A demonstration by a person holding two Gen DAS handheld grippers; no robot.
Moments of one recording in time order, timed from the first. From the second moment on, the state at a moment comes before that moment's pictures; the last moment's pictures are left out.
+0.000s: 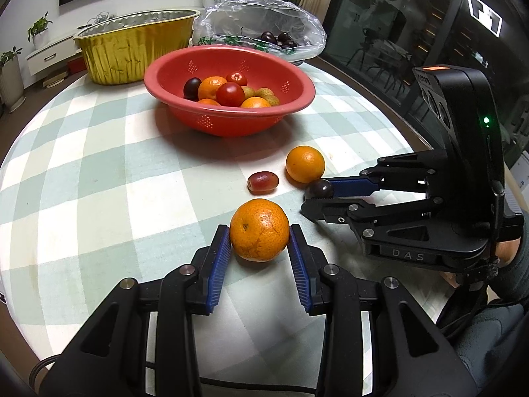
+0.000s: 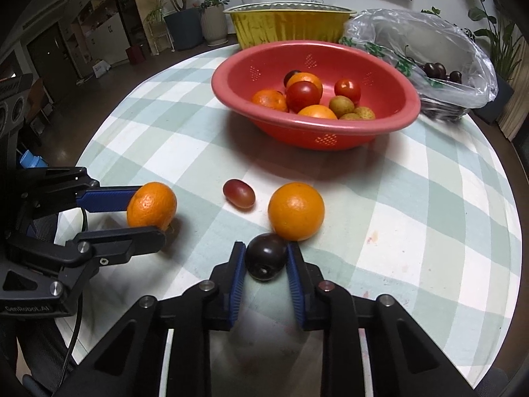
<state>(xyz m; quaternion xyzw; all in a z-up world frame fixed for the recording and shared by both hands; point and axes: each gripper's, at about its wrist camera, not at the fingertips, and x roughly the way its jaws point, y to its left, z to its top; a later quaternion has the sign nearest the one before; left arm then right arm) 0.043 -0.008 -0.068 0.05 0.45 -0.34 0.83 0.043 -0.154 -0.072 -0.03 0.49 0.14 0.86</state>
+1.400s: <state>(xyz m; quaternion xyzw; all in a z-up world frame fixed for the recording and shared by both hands) 0.092 -0.012 -0.018 0.05 0.40 -0.33 0.85 0.061 -0.238 -0.007 0.06 0.45 0.12 0.89</state>
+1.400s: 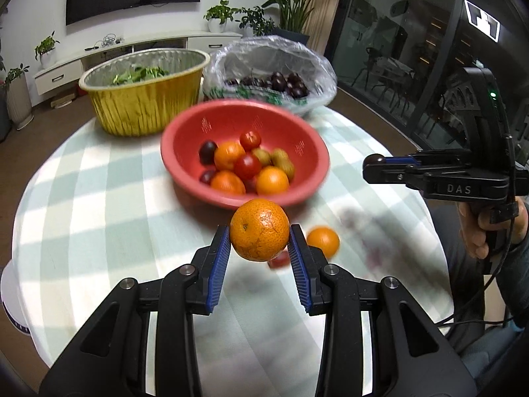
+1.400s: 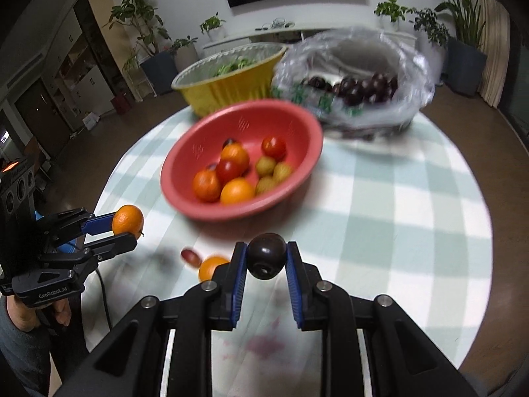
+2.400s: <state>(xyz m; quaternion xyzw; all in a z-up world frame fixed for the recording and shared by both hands) 0.212 -0.062 -0.054 0.09 0.42 -0.29 0.85 0.176 -0.197 -0.028 -0.02 0.46 0.12 0.88</state>
